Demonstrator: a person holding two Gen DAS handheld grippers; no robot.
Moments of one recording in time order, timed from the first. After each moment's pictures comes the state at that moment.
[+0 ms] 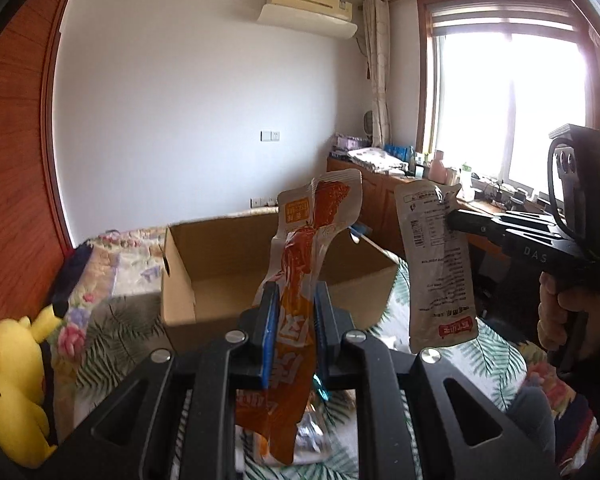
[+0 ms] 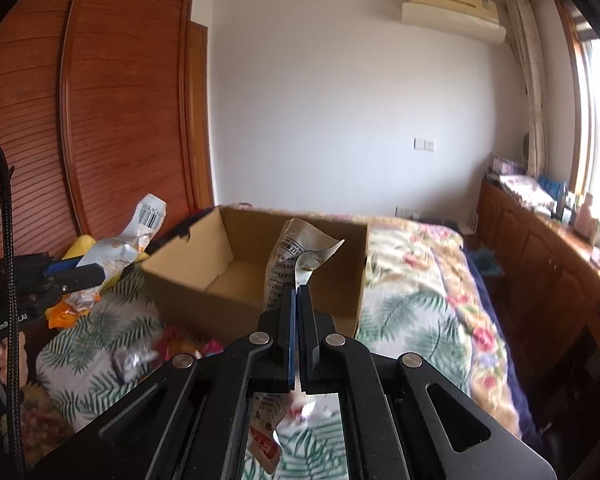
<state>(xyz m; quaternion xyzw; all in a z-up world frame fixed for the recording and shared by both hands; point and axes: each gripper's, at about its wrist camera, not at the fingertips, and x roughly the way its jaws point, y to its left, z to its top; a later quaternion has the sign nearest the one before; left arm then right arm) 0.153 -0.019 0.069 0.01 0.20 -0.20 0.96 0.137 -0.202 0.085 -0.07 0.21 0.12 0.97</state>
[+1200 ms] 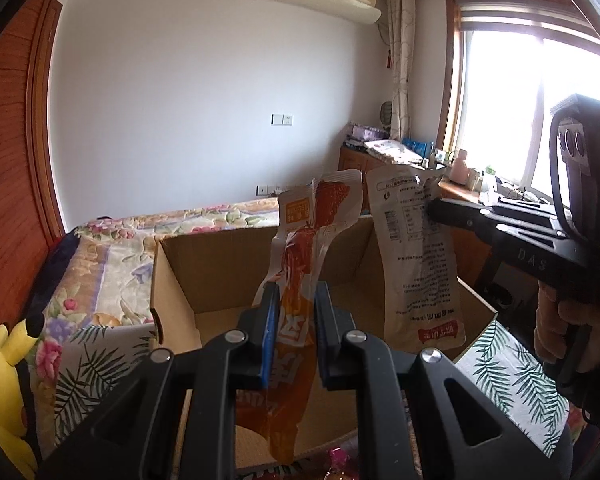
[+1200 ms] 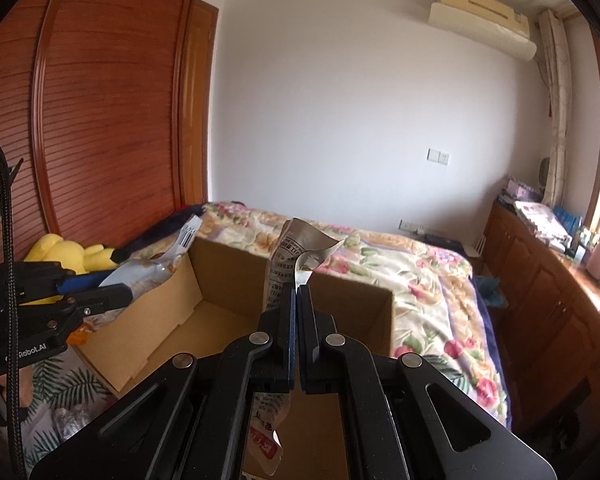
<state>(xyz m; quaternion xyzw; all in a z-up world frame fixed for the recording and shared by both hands) 0.305 -0.017 0.038 -0.01 0.24 -0.20 0.95 0.296 -0.165 0.071 -0.11 0.22 0.13 0.96</state>
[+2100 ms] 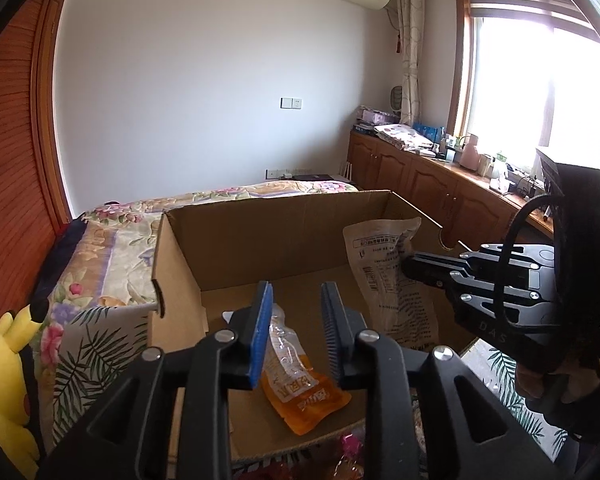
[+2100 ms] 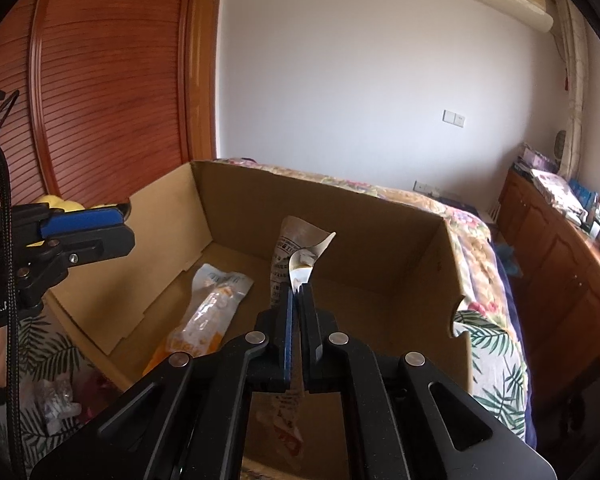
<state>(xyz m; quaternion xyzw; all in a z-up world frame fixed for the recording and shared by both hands) 0.309 -0.012 0.021 0.00 0.26 -0.18 0.95 0.306 -0.146 0.009 -0.11 0.29 0.14 0.94</state>
